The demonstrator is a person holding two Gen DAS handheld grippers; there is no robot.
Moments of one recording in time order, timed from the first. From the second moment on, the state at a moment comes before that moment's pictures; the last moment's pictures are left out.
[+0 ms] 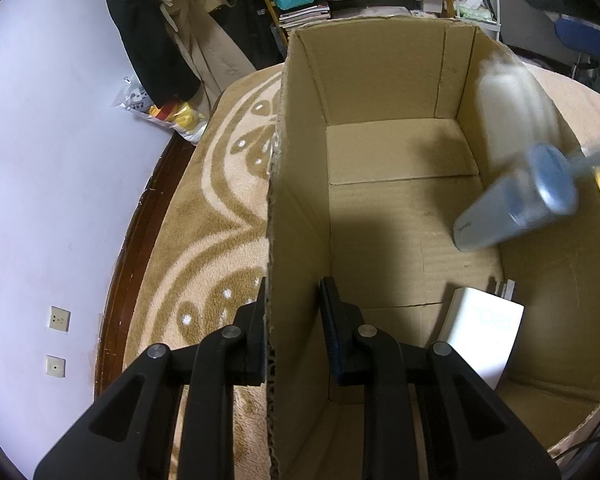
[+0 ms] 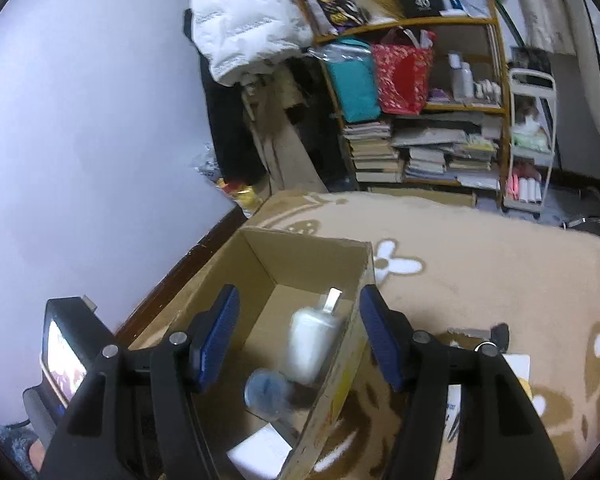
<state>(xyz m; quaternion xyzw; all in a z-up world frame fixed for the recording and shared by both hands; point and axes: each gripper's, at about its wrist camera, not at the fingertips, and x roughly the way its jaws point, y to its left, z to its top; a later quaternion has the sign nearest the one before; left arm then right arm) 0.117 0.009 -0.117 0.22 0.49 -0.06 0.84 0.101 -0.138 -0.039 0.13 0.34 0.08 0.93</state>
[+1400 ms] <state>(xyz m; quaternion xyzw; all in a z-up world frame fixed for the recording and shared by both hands) 0.120 0.008 -0.118 0.22 0.50 -0.07 0.84 0.070 -0.199 -0.152 0.18 0.53 -0.08 0.82</state>
